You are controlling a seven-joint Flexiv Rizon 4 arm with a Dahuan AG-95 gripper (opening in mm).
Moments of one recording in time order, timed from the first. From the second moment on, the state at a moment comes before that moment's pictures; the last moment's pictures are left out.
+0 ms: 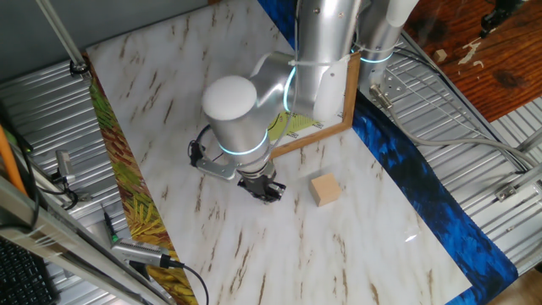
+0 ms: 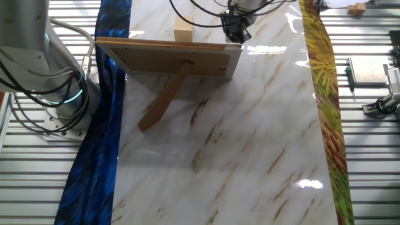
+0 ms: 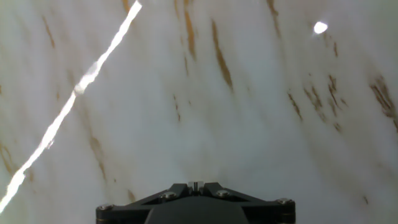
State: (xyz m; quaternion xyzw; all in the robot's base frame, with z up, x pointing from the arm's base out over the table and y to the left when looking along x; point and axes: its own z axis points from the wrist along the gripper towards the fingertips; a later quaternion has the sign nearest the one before) arm 0.451 0.232 0.028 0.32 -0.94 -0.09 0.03
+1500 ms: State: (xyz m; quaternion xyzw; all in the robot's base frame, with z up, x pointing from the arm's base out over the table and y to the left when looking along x) arm 0.393 0.258 0.026 0.41 -0.91 -0.09 0.01
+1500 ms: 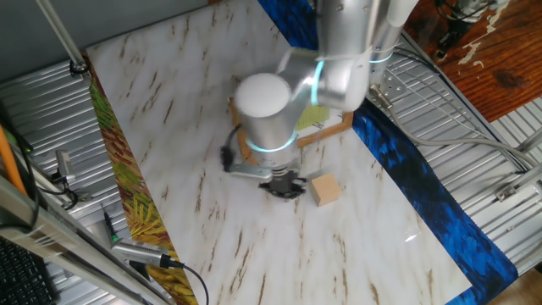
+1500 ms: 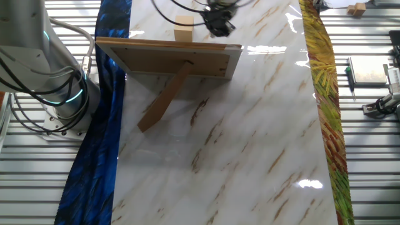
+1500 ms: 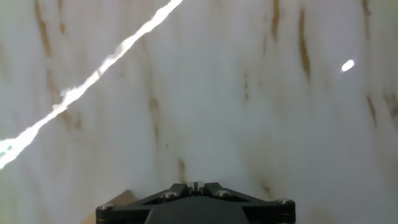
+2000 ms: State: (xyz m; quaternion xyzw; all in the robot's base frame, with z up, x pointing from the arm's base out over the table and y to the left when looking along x) arm 0.368 0.263 0.035 0.38 -0.92 -0.09 0.02
